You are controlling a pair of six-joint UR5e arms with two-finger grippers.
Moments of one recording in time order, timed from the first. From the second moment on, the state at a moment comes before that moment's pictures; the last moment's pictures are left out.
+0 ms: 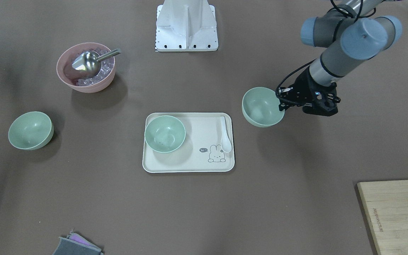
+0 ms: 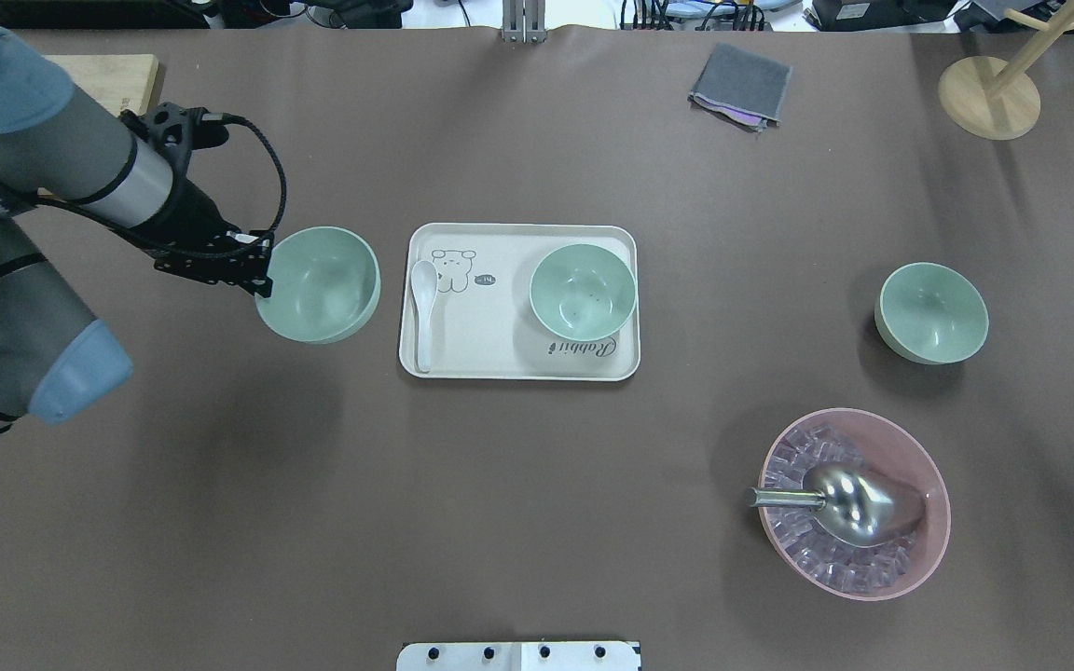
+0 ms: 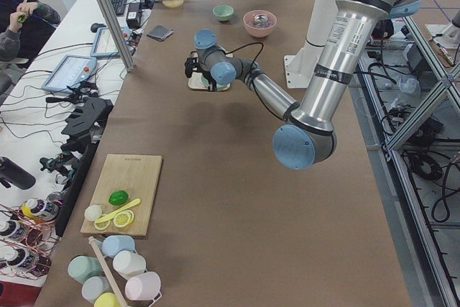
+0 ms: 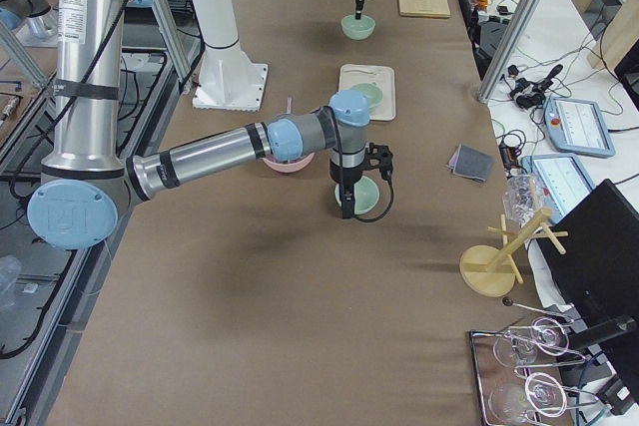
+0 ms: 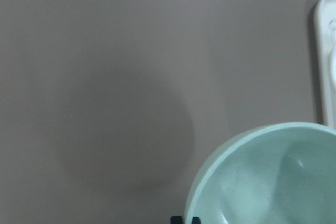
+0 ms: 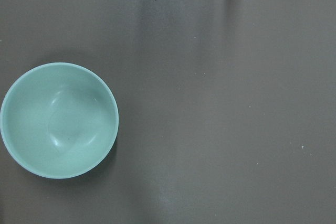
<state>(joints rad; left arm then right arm) -0.83 -1.99 -1.80 -1.73 -2.26 -1.05 1.26 -1.68 2.01 -1.61 2.21 0.31</state>
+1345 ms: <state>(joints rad) -0.65 -2.49 -1.42 -1.70 -2.10 -1.46 1.26 -1.67 2.00 -1.61 2.21 0.31</state>
